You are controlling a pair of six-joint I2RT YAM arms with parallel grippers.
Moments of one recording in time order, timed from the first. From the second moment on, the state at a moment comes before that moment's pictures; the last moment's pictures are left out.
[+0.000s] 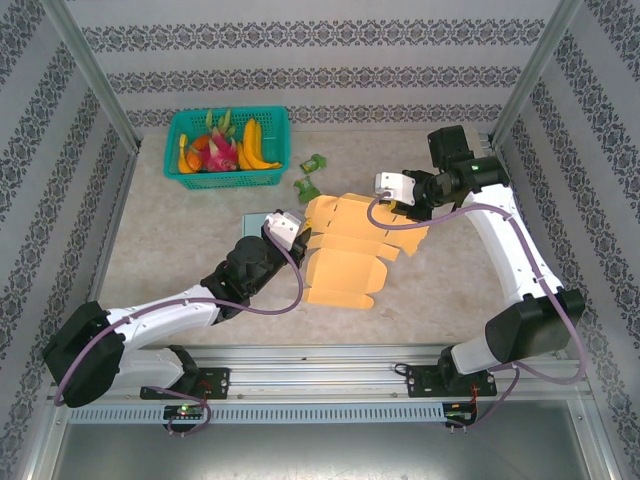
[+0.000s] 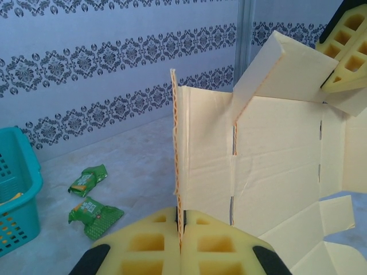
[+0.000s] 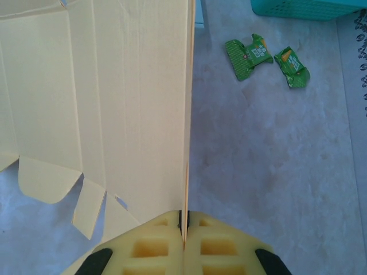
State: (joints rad) left arm -0.80 1.23 0.60 0.55 -0.22 0.03; right arm 0.19 1.48 1.55 -1.14 -0.43 -1.26
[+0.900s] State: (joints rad) left arm -0.83 1.38 0.83 0.28 -0.07 -0.66; right arm 0.32 1.48 1.44 -1.02 -0.10 -1.10
